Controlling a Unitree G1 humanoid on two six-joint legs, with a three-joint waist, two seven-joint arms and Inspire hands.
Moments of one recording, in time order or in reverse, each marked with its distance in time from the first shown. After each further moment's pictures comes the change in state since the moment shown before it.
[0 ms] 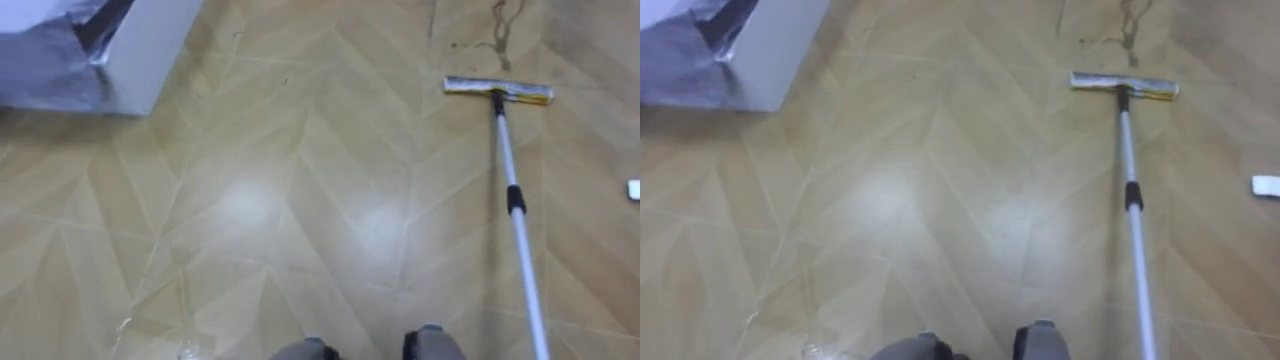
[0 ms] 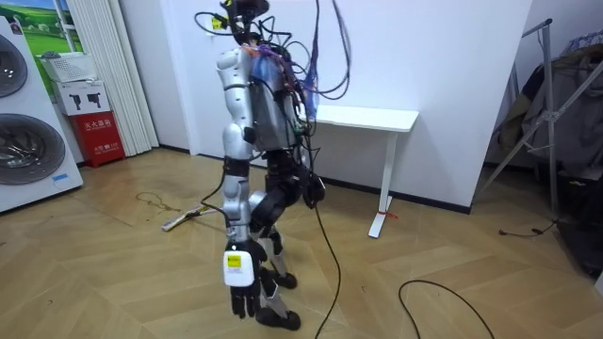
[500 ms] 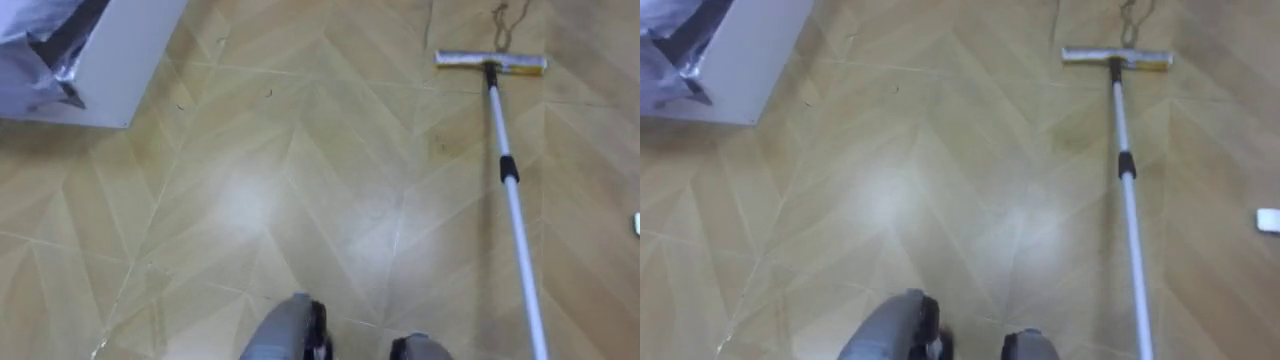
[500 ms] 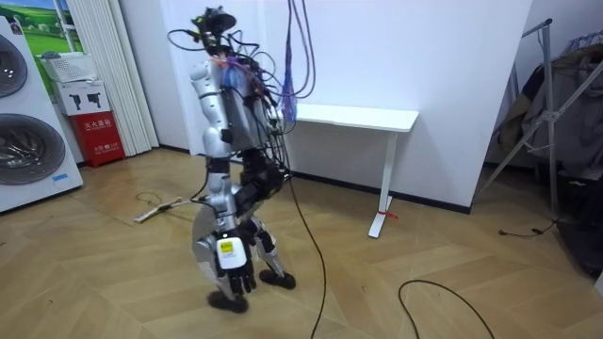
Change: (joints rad) left arm 0.042 0.018 0.000 -0.016 -0.042 0.015 -0.032; right arm -0.329 -0.075 0.018 0.007 0.049 0.030 0.008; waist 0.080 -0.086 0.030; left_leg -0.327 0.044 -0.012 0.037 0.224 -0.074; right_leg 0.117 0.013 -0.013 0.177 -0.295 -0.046
